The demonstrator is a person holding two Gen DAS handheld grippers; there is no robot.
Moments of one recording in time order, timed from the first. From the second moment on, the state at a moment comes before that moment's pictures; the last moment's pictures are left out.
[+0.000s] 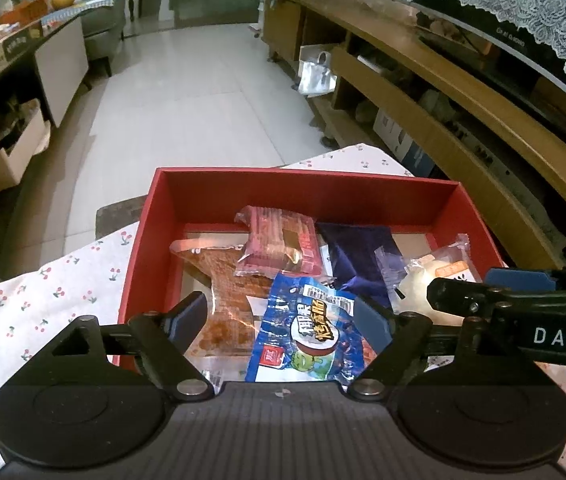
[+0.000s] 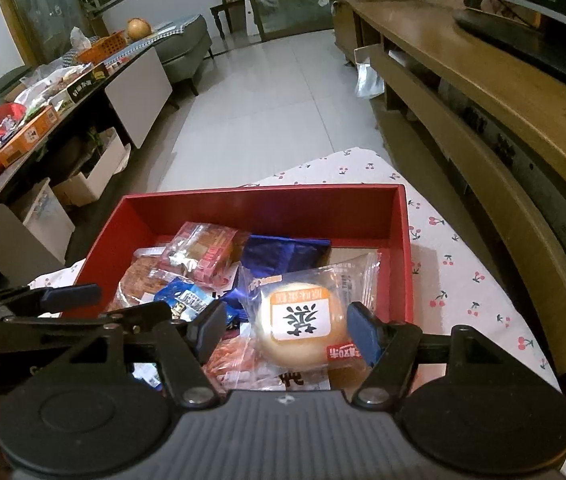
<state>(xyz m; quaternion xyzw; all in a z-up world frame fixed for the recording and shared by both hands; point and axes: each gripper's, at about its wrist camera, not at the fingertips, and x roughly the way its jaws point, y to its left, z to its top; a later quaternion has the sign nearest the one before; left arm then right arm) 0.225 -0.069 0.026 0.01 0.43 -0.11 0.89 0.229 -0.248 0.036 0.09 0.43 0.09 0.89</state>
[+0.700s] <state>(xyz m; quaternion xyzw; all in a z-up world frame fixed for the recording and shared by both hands) 0.161 -0.072 0.042 0.02 0.43 -0.16 0.89 0.157 -0.285 0.054 0.13 0.43 0.06 0.89</state>
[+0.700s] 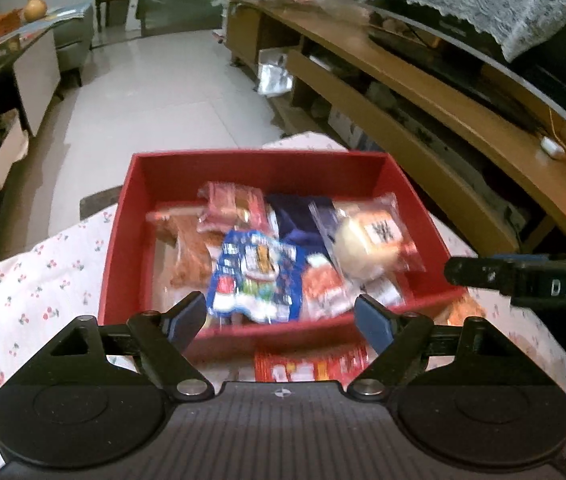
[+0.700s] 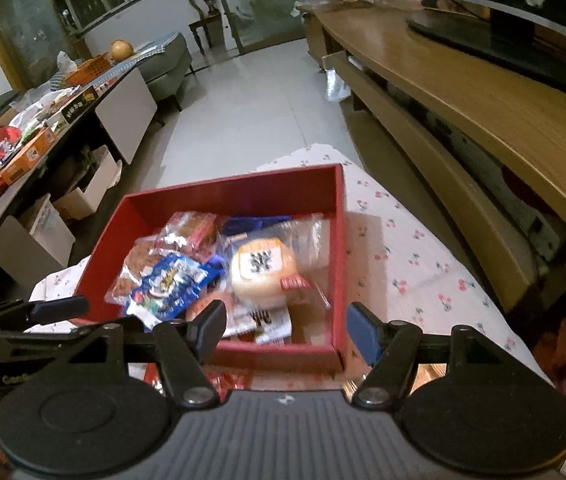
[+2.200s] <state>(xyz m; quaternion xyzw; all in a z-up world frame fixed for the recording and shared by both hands) 0.143 -0.129 -0.009 0.13 0.48 -0.32 0.81 0.143 -0.319 0.031 0.14 0.48 0.04 0.87</state>
